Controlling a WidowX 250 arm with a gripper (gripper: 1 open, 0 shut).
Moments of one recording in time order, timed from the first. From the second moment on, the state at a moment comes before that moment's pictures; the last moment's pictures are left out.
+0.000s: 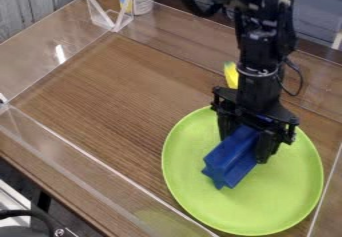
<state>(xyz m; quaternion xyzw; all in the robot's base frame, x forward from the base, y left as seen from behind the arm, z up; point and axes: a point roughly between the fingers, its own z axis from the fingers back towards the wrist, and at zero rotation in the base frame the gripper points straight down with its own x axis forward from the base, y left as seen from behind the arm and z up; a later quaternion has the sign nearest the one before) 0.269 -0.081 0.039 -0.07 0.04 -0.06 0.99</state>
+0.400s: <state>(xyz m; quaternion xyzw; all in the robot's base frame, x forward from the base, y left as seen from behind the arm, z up) 0.264 -0.081 0.039 -0.07 0.06 -0.06 0.99</state>
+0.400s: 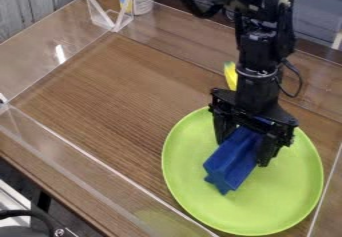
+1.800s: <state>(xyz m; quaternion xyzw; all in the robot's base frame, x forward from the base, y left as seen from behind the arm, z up) 0.280 -0.065 0.104 -0.06 0.01 -0.05 1.00</state>
